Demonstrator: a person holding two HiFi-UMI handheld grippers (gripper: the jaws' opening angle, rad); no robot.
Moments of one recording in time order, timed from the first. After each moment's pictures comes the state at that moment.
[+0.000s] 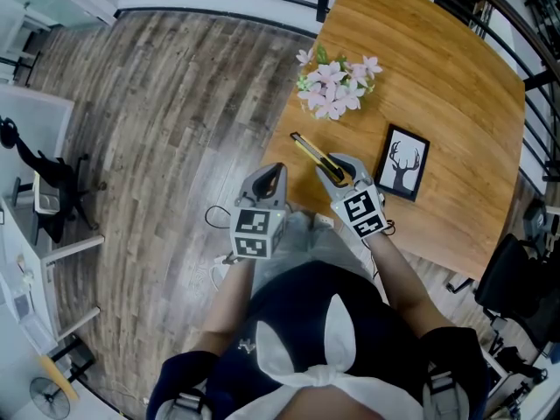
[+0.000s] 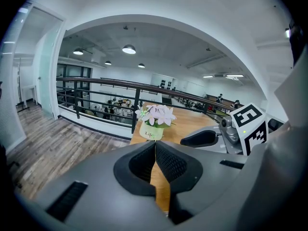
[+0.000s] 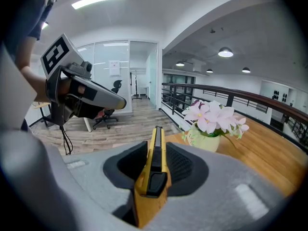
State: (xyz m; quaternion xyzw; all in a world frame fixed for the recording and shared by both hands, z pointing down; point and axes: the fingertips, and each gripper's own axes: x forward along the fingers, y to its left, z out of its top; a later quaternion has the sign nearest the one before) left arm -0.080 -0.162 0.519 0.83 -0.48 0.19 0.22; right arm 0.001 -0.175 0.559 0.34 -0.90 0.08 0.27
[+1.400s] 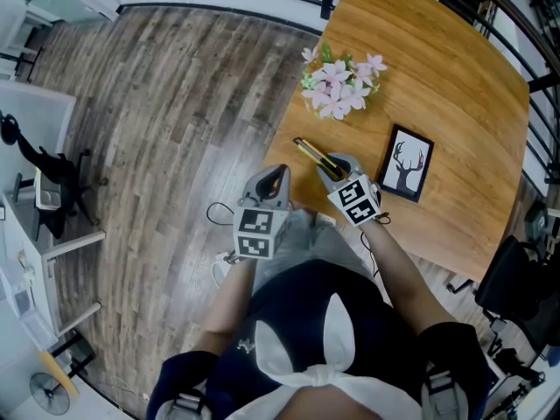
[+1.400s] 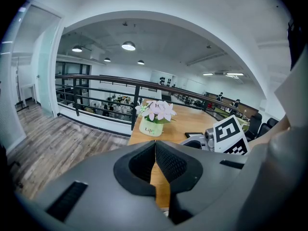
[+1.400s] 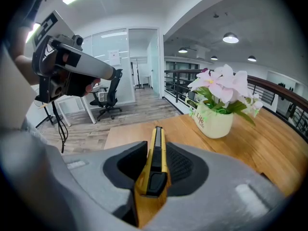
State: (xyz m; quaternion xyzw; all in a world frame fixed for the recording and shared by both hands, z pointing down) left arm -0.079 -0.159 0.531 0.83 -0.47 0.20 0.23; right arm -0.003 -0.179 0.630 0.30 -0.89 0.12 0.33
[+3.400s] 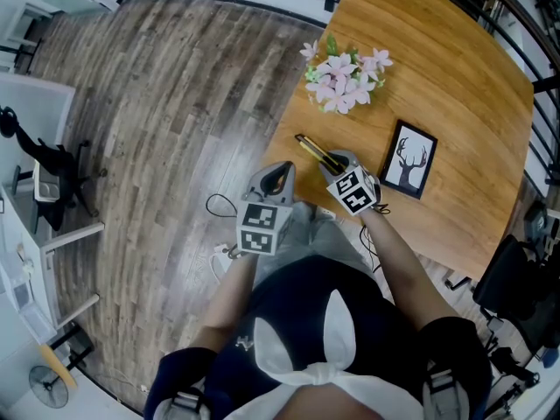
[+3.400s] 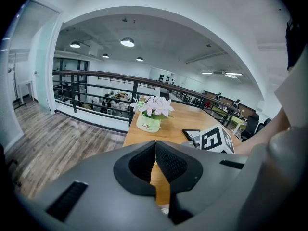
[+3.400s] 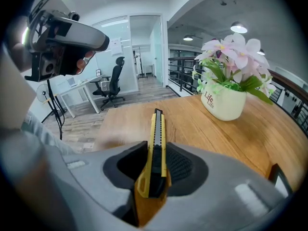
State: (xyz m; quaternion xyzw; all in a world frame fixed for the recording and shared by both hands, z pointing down) left arm -0.072 -0.154 0.542 0.83 -0.46 0.21 0.25; right arm 0.000 -0.173 0.686 0.27 -0.87 0.14 0.39
